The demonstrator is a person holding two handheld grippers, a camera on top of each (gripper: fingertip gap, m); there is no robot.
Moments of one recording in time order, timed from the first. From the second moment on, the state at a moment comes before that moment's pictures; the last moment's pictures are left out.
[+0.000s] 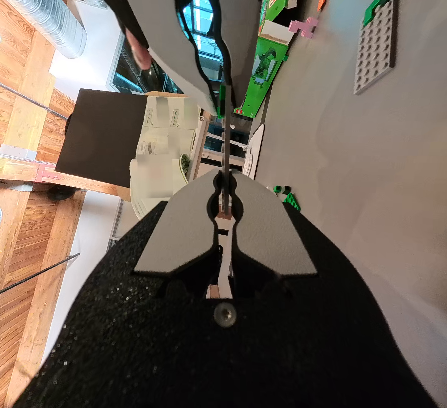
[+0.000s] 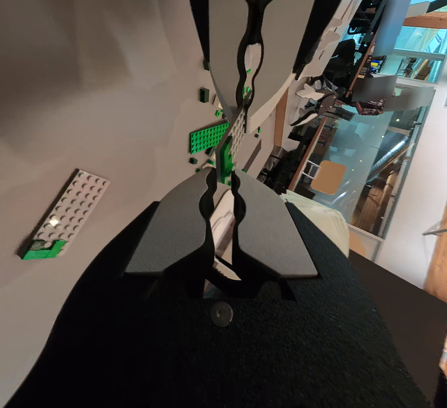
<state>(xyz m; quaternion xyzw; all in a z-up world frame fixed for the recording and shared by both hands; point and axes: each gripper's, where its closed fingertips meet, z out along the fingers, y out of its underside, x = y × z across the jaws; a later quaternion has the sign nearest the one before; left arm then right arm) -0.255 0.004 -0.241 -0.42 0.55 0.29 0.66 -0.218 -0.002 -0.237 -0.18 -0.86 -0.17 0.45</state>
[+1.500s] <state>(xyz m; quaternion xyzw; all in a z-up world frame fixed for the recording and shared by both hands) -0.247 -0.001 -0.245 -0.44 0.56 0.24 0.66 -0.212 -0.006 -0.240 -0.14 -0.89 -0.14 0.42</state>
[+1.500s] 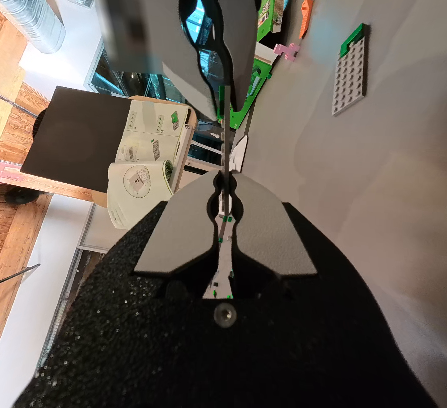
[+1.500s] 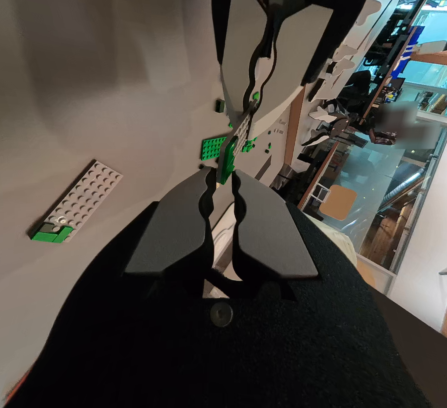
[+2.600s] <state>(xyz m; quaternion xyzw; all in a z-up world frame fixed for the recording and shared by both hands) -0.226 -0.011 -0.246 -0.44 0.55 0.18 0.69 -0.206 -0.003 -0.237 -0.23 -0.91 -0.08 0.34</state>
